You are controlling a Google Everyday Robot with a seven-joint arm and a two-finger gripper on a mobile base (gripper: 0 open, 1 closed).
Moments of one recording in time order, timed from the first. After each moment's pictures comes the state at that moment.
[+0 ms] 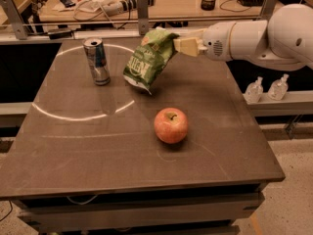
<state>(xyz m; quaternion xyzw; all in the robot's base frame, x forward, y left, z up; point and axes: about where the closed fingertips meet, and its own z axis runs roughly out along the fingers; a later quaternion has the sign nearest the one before) 0.661 -0.077 0.940 -0.36 0.72 0.28 0.52</state>
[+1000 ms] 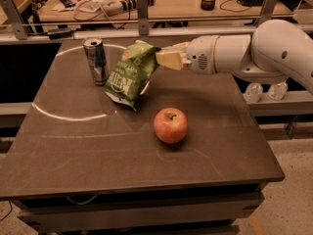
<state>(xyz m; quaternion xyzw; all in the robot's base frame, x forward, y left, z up) 0.620 -0.028 0.925 -0.37 0.71 0.34 0.50</state>
